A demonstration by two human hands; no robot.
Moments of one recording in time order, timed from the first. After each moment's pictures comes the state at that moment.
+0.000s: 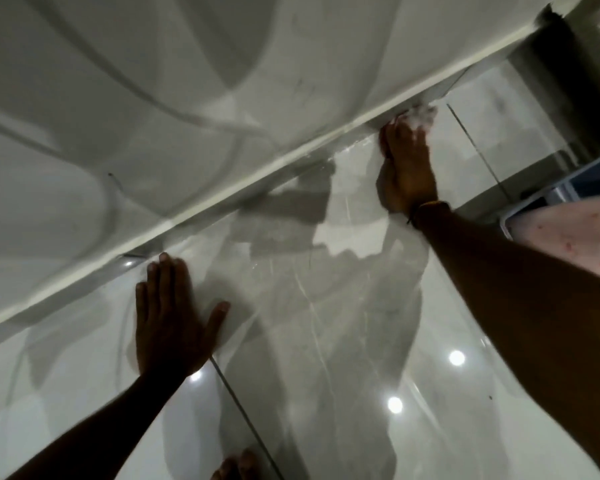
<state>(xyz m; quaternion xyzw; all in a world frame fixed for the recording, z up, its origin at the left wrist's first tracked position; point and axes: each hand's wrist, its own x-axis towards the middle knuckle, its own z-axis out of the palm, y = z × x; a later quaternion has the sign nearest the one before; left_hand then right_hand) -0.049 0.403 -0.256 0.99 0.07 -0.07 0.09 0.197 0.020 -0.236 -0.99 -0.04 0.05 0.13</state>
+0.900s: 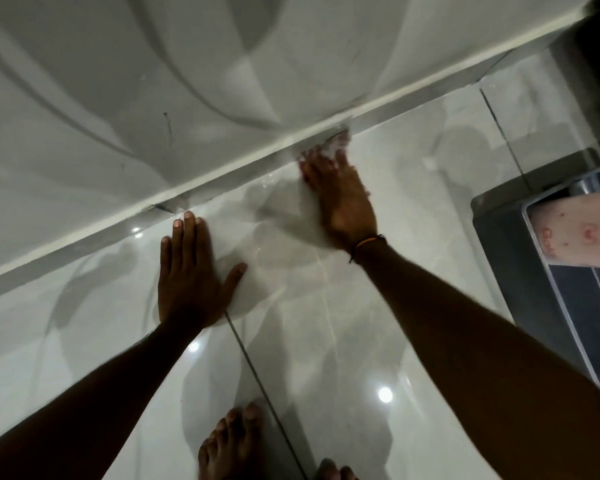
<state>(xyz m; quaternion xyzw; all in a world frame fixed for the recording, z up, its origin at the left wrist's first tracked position) -0.053 0.408 -0.256 0.99 0.07 -0.09 0.09 0.102 0.144 -0.245 -0.96 -0.22 0.08 0.17</state>
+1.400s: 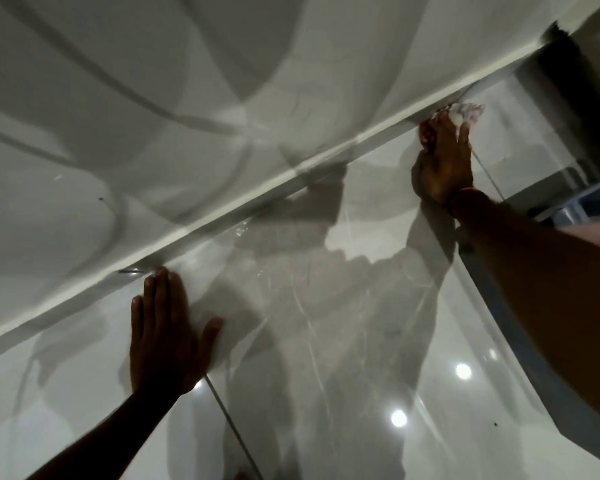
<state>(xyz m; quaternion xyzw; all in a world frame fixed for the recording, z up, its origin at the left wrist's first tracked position) -0.052 0.407 -0.258 0.99 0.08 -0.09 0.08 0.233 -0.021 -0.210 -0.98 0.08 0.05 0.20</state>
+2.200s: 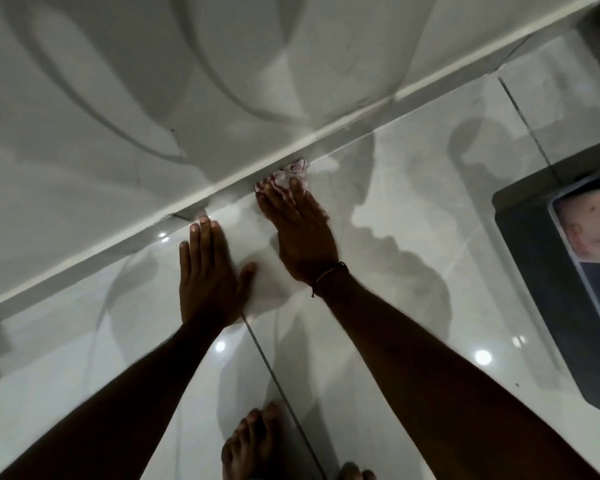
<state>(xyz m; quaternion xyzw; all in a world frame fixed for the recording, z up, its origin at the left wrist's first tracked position) -0.043 0.403 -0.250 0.99 0.07 -0.10 0.08 0.045 0.222 -0.247 -0.95 -0.22 0.04 0.23</state>
